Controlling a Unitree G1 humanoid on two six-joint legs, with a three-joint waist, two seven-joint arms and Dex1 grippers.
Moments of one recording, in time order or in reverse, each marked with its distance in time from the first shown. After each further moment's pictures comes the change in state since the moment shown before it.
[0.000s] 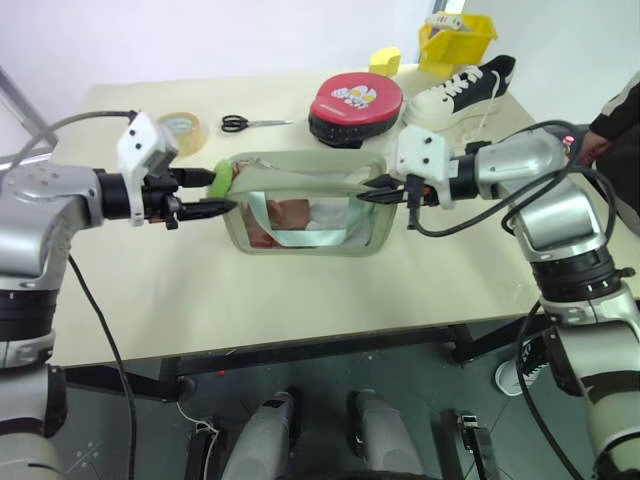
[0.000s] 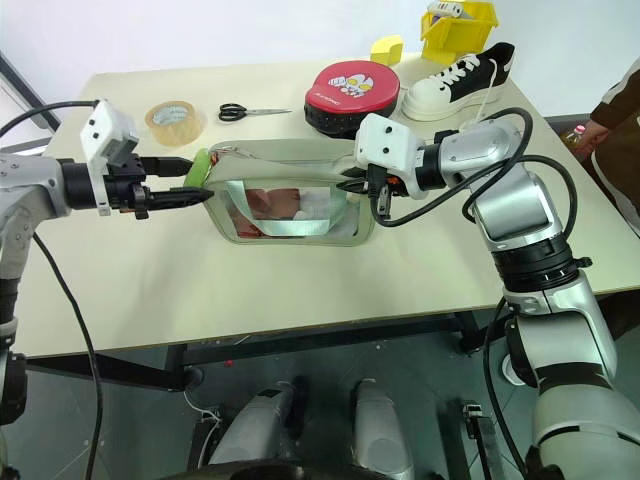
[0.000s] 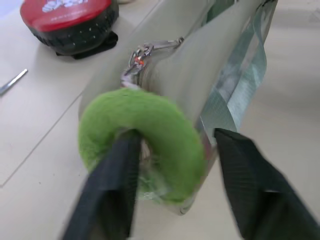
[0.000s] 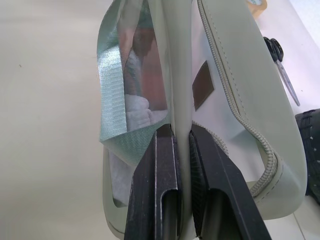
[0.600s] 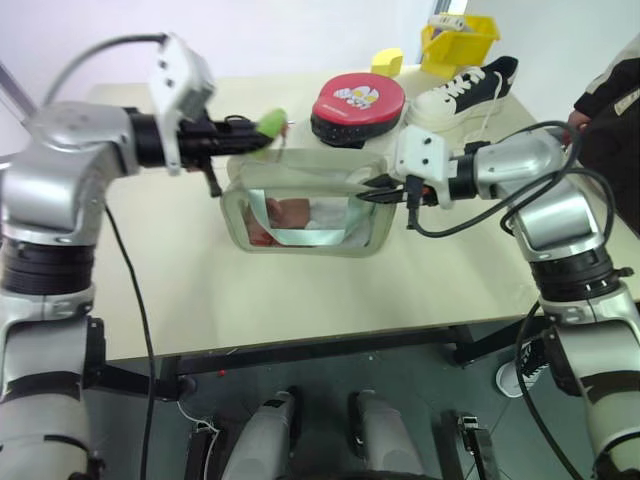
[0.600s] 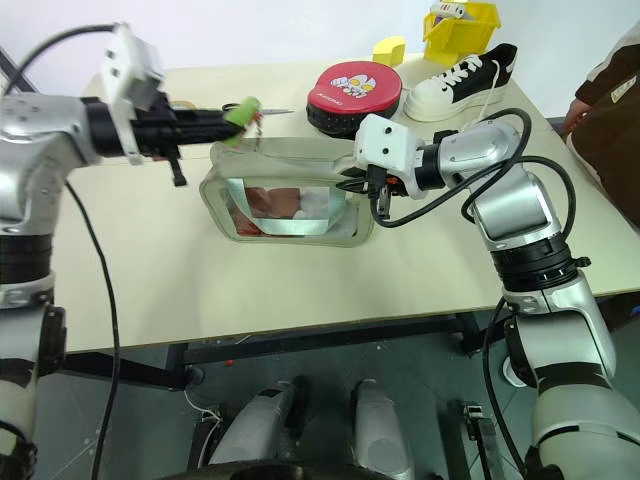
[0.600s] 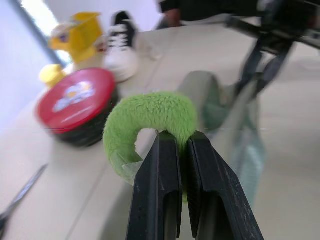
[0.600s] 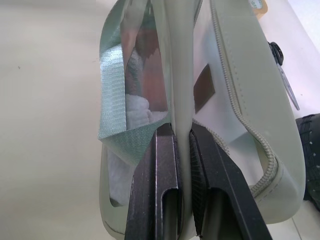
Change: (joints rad) left arm -0.249 -0.173 -0.120 0.014 0.036 -0.050 0.012; right arm -0.001 0.006 0.003 0.022 -0.001 -0.033 -0.005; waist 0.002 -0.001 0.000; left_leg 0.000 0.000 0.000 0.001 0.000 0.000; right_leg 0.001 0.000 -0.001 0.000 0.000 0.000
